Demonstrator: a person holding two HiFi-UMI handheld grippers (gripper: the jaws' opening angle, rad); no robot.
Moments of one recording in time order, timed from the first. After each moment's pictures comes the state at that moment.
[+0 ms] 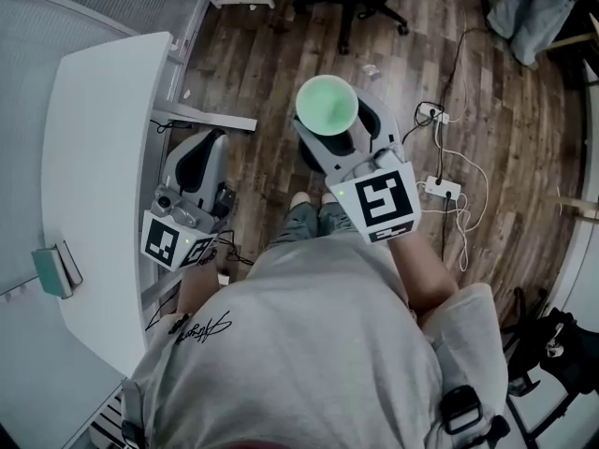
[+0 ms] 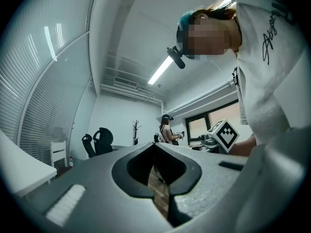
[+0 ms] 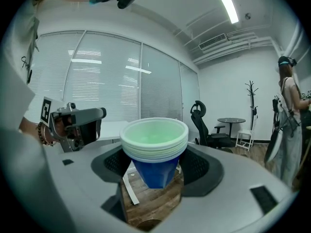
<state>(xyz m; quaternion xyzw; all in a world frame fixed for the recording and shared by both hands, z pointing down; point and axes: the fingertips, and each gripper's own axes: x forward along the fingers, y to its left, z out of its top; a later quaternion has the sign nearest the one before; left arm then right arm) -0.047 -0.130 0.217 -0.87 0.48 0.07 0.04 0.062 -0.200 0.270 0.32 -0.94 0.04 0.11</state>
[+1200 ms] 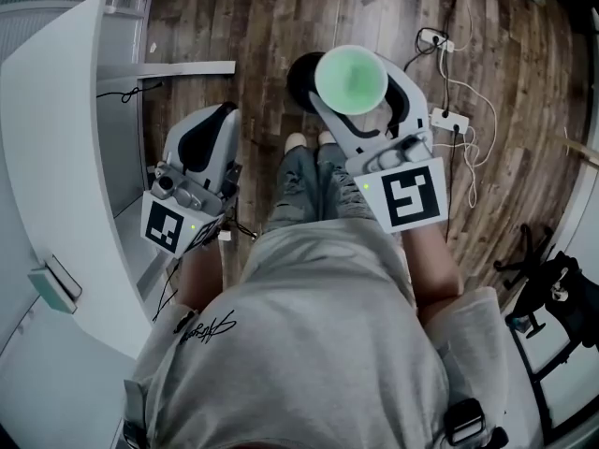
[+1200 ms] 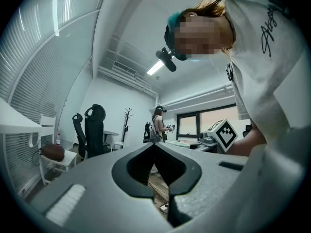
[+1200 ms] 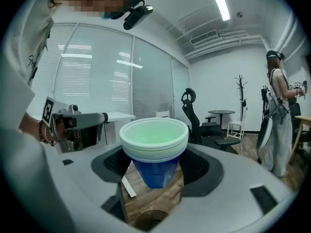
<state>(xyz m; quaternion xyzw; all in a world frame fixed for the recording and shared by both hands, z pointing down) -0.031 -0.152 0.327 -0.91 0.42 0.06 -0.03 0.083 -0.203 0.370 0.37 -0.92 0.07 0.14</state>
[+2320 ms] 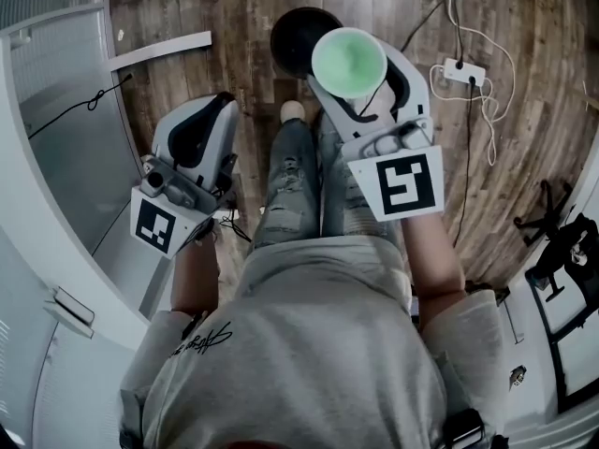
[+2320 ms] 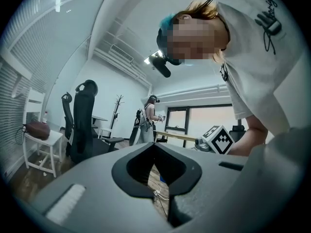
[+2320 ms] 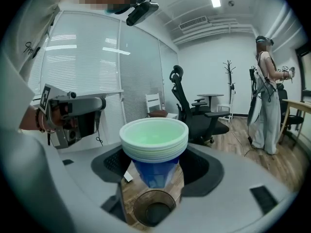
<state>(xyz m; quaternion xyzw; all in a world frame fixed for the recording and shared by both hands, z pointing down) 0.002 -0.172 0.433 -0.93 0.35 0.03 -0.08 0.106 -0.202 0.512 0.42 -0.88 0.14 0.19</state>
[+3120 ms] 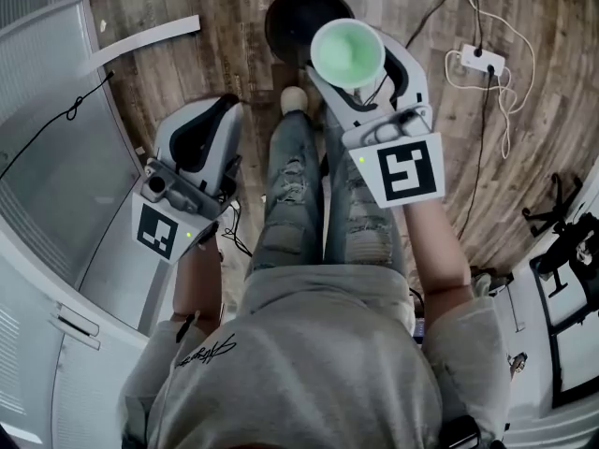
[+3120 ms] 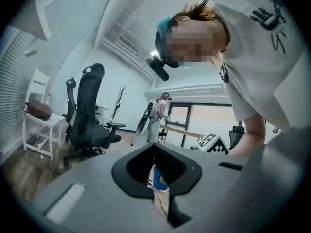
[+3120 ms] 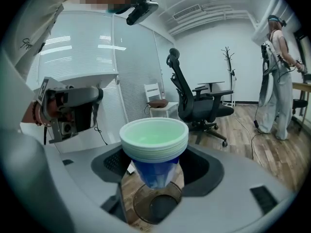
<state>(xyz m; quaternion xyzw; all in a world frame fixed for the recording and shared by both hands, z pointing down) 0.009 -0.187 0.525 -0.93 0.34 0.02 -0.13 0.104 -0.212 0.630 0.40 -0.88 0.18 0.20</state>
